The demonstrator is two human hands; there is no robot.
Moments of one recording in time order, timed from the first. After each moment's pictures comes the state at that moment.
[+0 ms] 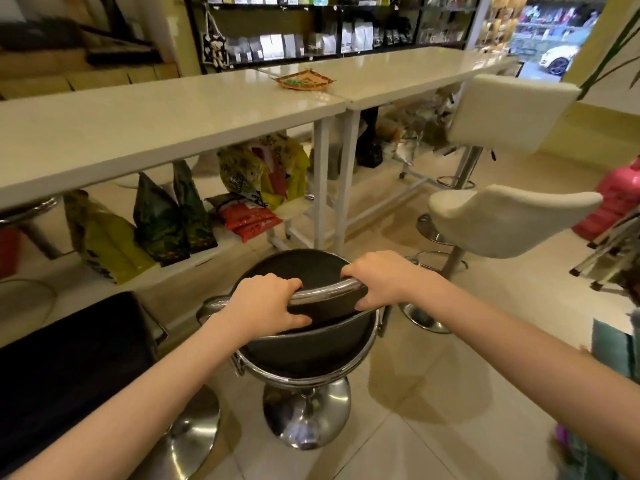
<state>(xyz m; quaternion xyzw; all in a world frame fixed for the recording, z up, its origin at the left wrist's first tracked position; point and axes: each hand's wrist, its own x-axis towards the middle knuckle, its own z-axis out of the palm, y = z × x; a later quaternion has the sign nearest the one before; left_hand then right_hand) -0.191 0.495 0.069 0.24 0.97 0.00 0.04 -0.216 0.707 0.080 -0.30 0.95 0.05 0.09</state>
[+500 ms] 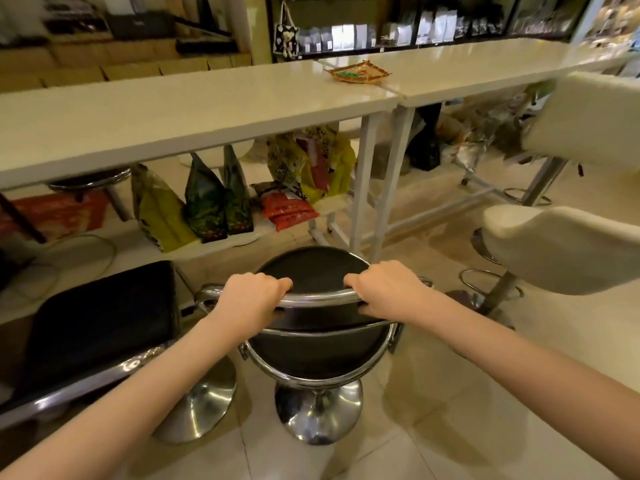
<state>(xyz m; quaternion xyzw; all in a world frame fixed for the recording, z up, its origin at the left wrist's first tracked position) -0.187 0.509 0.059 0.13 0.98 -0.12 0.01 -0.232 0.722 0.075 -0.39 0.91 0.13 0.03</state>
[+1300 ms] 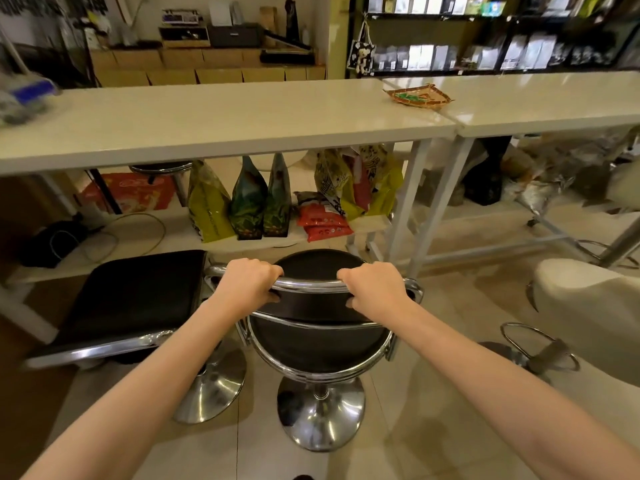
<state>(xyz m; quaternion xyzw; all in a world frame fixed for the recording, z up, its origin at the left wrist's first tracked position) -0.228 0.505 0.061 -0.01 0.99 -0.11 0.00 -0.293 0.705 0.073 -0.41 0.91 0.08 -0.03</state>
